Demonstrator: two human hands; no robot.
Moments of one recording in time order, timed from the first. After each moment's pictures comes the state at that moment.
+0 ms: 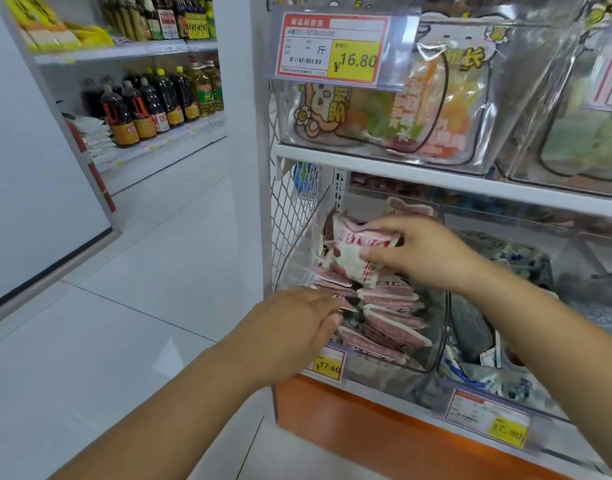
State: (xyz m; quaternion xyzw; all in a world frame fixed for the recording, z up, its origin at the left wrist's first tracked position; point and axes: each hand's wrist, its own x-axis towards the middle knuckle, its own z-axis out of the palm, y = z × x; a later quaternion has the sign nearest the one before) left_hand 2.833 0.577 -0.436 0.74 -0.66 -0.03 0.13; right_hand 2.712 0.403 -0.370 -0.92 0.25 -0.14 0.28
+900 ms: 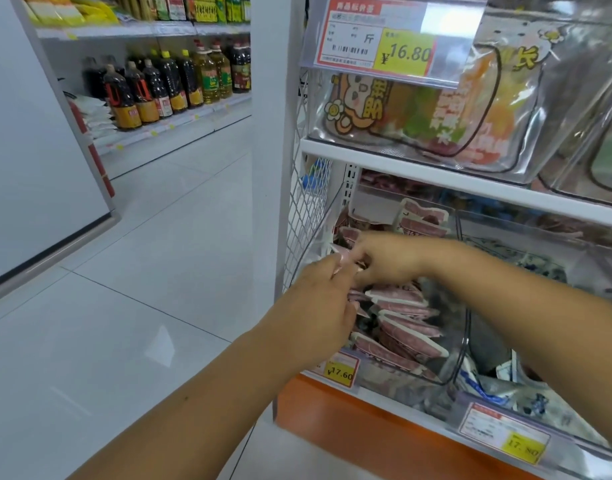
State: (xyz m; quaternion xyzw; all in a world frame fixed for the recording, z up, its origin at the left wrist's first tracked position) left_hand 2.838 0.553 -0.439 0.76 -0.61 -0.05 0.23; right_hand 2.780 0.374 -0.397 -0.96 0.15 0.17 0.16
